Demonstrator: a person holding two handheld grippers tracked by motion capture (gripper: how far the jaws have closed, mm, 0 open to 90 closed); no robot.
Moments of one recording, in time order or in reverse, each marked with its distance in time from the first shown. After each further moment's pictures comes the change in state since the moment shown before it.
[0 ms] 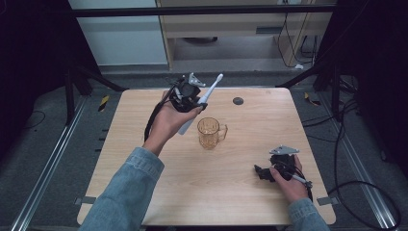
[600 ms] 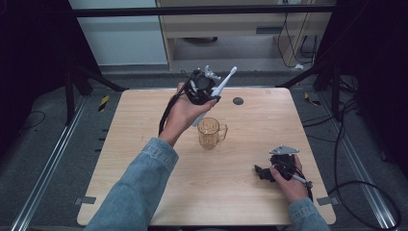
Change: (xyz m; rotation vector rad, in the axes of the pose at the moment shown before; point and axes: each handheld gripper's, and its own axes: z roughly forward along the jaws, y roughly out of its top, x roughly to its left) left arm -0.009 0.035 0.023 -0.037 -0.004 0.033; right arm -0.001 0.000 0.000 0.000 0.005 -0.004
